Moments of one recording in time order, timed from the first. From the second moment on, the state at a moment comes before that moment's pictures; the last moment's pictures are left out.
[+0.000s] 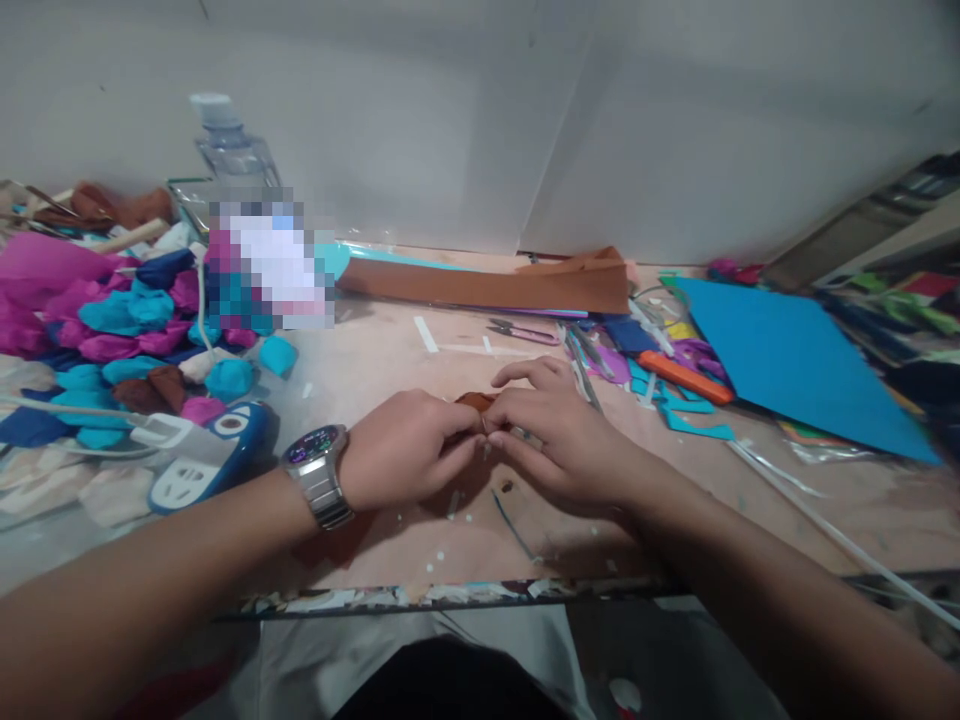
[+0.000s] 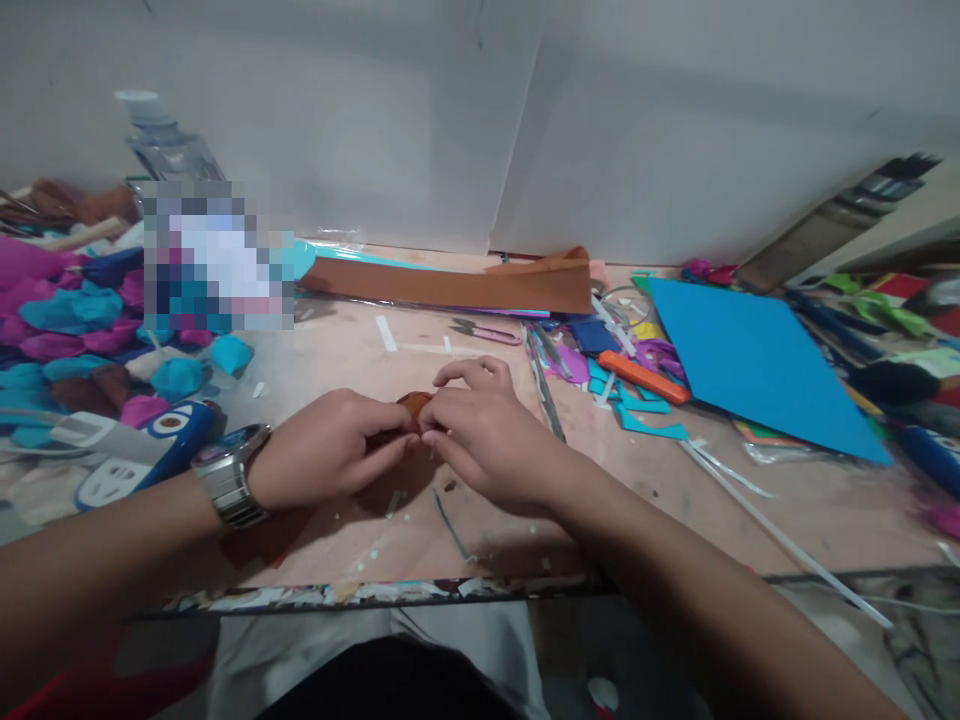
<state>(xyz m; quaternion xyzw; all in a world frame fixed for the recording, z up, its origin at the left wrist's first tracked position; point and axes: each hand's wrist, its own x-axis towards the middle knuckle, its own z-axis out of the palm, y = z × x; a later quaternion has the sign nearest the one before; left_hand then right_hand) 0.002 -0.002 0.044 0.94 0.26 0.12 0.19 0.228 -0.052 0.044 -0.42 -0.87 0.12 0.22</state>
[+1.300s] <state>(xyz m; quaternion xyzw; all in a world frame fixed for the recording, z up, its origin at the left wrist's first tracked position) 0.004 0.006 0.043 0.85 0.27 0.08 0.44 0.232 -0.048 0.035 -0.42 -0.86 0.09 0.27</state>
